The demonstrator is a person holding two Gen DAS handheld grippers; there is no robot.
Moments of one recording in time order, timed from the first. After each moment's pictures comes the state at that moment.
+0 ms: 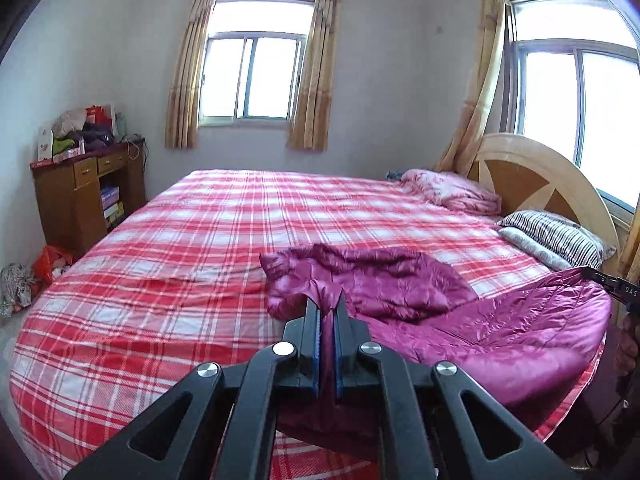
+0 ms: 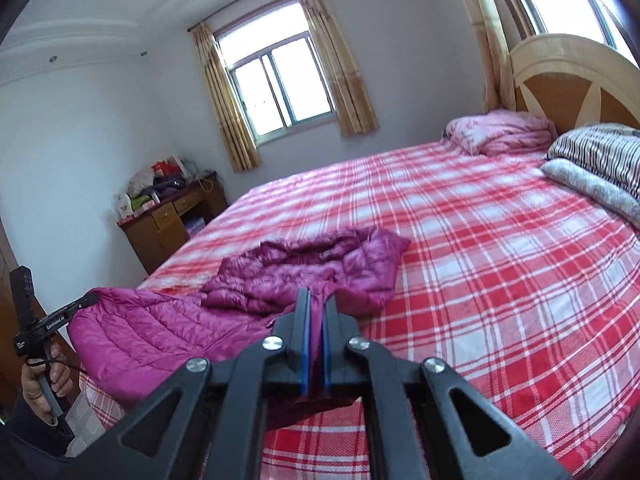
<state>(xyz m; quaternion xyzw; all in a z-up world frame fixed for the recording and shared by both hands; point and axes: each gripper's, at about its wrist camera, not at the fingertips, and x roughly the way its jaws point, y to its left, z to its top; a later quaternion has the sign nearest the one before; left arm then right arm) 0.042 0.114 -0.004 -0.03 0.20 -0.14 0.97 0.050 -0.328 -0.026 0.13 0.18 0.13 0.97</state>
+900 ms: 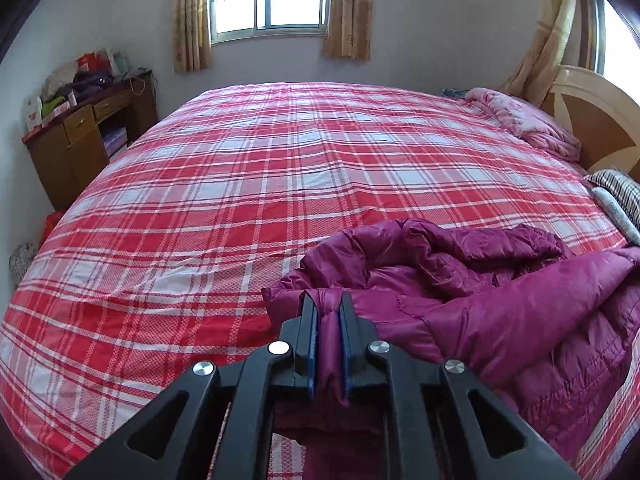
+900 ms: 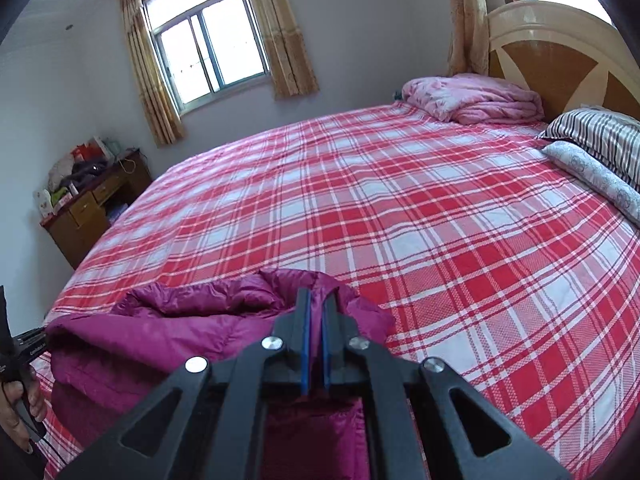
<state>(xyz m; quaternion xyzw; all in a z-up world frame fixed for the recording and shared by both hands) 0.346 0.090 -0.113 0.00 0.36 -0.06 0.93 0.329 -0.345 -0.104 0.11 0.31 0.02 0.94</state>
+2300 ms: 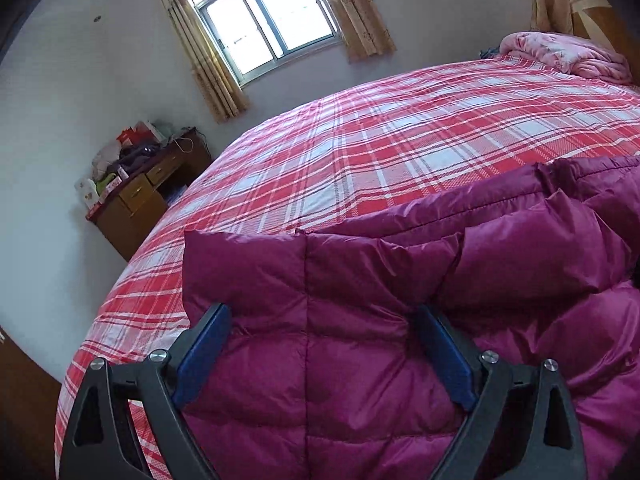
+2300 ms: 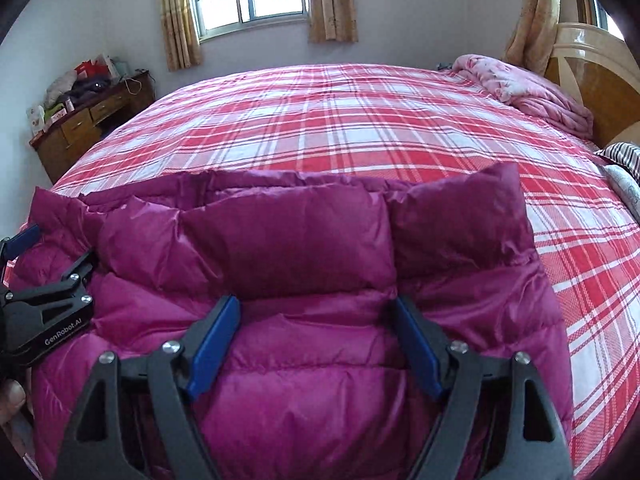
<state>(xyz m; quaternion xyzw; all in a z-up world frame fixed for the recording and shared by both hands) 0.422 -0.024 -0.176 0.17 0.33 0.08 0.93 0.411 -0.220 -0.168 0.02 0.38 0.03 0.93</state>
